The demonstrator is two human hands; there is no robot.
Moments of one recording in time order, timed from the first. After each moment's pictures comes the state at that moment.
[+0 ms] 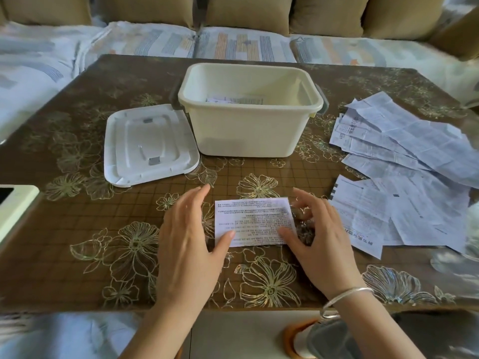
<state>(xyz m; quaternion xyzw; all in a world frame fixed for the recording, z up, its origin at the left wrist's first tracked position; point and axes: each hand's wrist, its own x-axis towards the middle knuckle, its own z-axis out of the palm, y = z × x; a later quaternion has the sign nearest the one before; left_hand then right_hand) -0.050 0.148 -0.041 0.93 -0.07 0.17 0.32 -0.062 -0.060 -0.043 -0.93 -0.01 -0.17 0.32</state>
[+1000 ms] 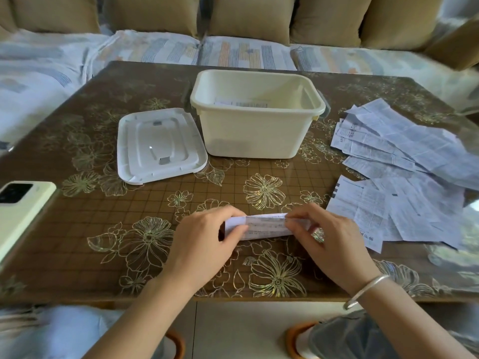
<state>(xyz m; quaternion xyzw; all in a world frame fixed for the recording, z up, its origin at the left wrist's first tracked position) -0.040 0.159 -0.031 0.91 -0.21 0.13 0.33 -0.066 -0.066 -0.022 -0.93 -0.14 -0.19 0.27</state>
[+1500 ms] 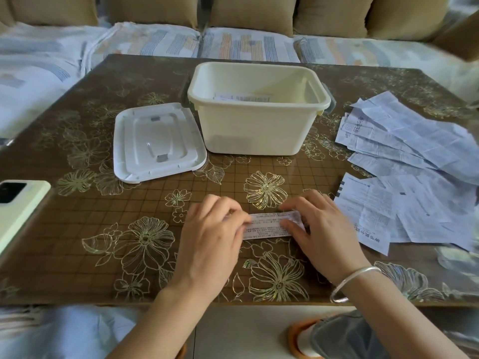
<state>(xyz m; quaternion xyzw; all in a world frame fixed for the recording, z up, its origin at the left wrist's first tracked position) -0.041 0.144 -0.039 0.93 -0.22 0.22 0.20 -0.049 -0.054 -0.024 -0.97 -0.07 -0.13 0.17</state>
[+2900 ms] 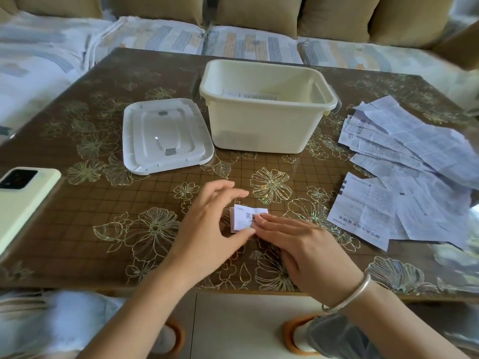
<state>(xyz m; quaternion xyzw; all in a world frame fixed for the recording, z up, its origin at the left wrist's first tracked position) -0.039 0.167 -0.030 0.90 -0.19 0.06 0.39 -0.075 -0.029 -0.022 -0.94 -0.28 -0.10 0.18</state>
